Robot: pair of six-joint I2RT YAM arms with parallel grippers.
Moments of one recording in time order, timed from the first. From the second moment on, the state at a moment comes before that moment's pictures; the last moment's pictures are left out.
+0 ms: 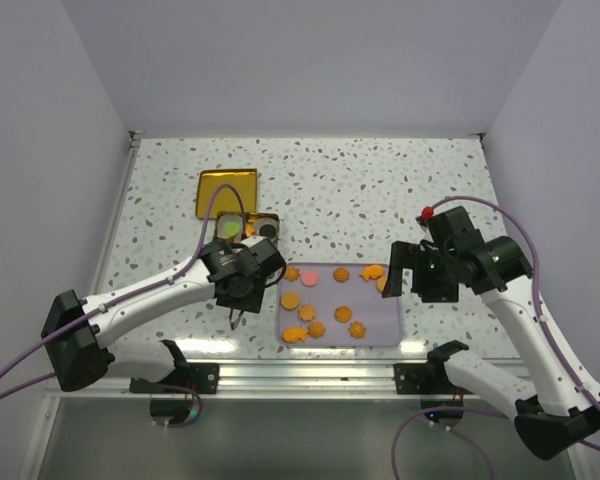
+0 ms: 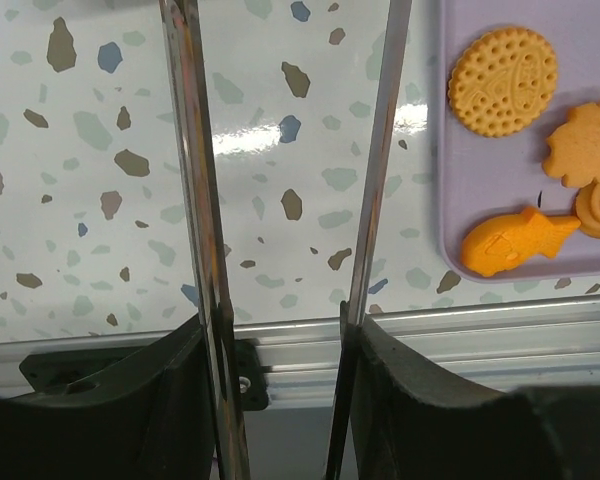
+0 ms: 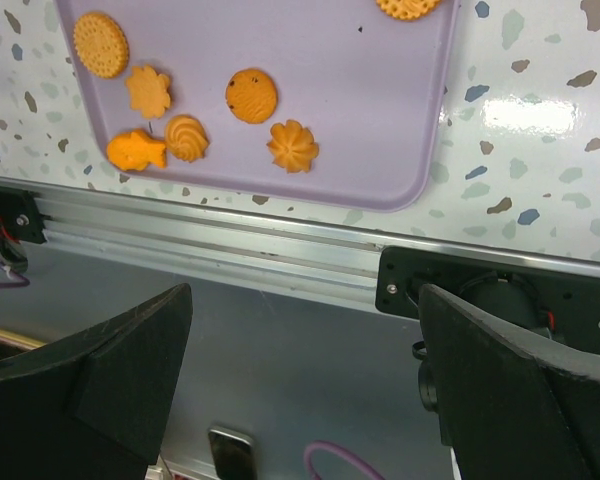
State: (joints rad) left arm -0.94 1.29 1.03 -1.13 -0.29 -0.76; right arm 0.41 0.95 1.17 -1.37 -0.12 0.51
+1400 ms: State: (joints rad) left arm -0.79 2.15 1.99 -0.94 -0.22 -0.62; right arm 0.41 0.93 1.32 -1.37 0.03 0.46
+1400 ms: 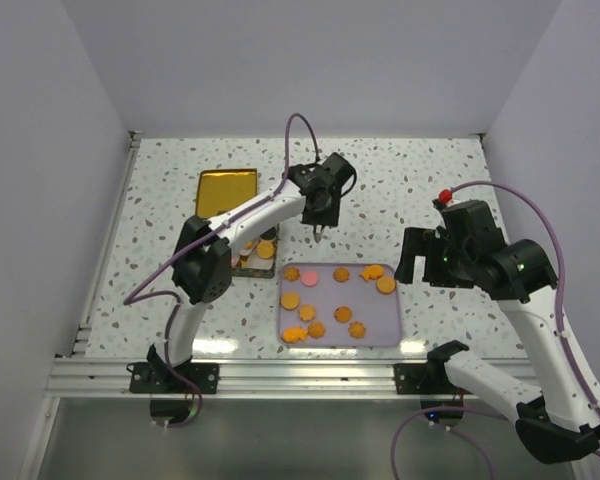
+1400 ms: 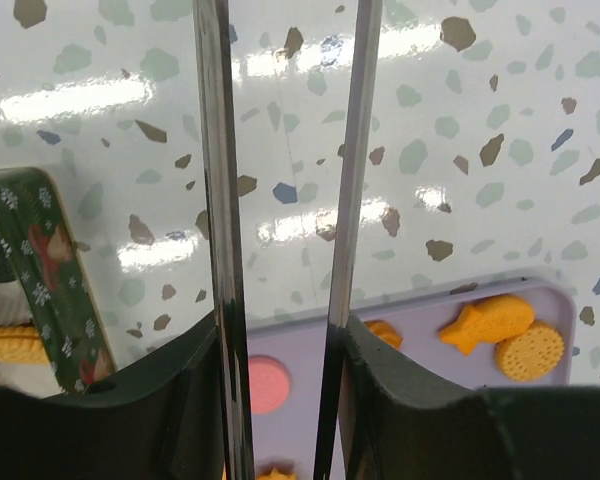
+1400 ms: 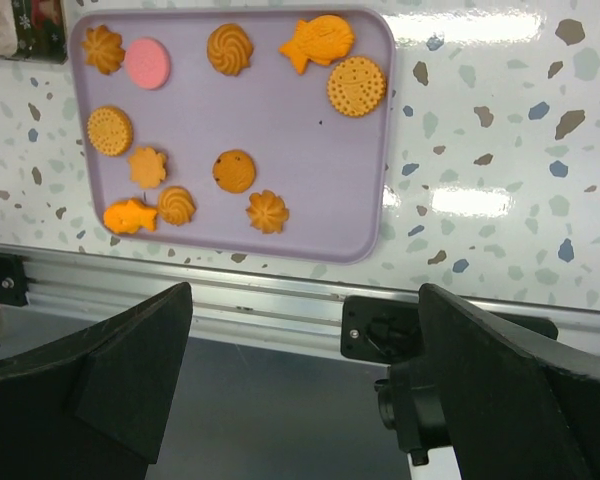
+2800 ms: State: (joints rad) left arm -0.74 2.28 1.86 -0.76 -0.14 -0.59; right arm 0.41 0.93 1.30 -1.37 0.03 0.51
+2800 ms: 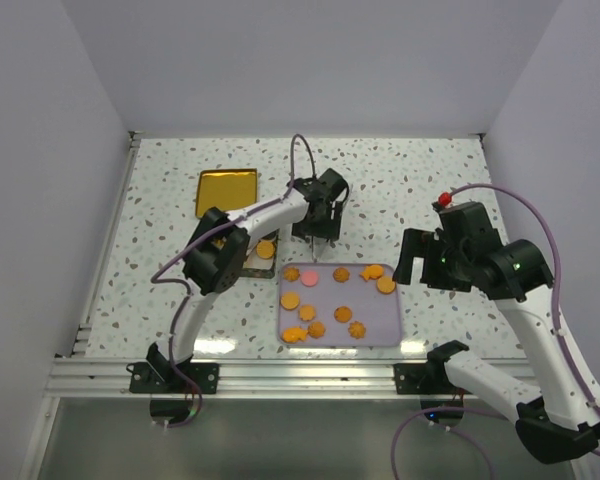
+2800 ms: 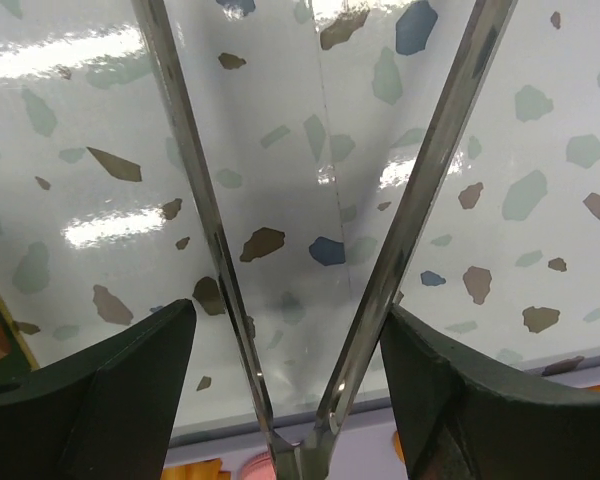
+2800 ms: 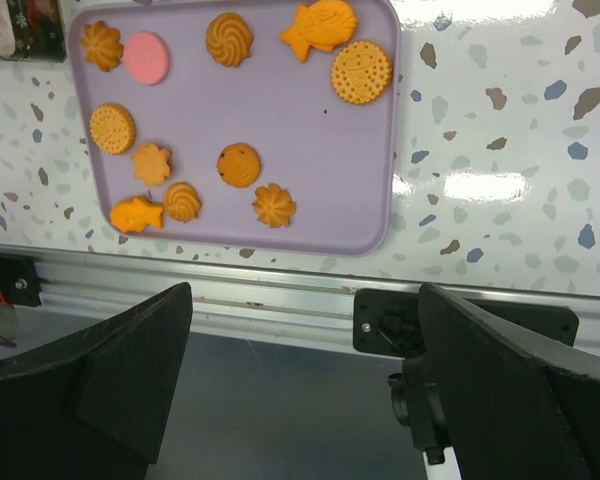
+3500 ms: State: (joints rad) left arm -0.48 2.08 2.14 -0.91 -0.16 -0.48; right arm 0.41 0.93 1.27 -1.37 0.00 0.52
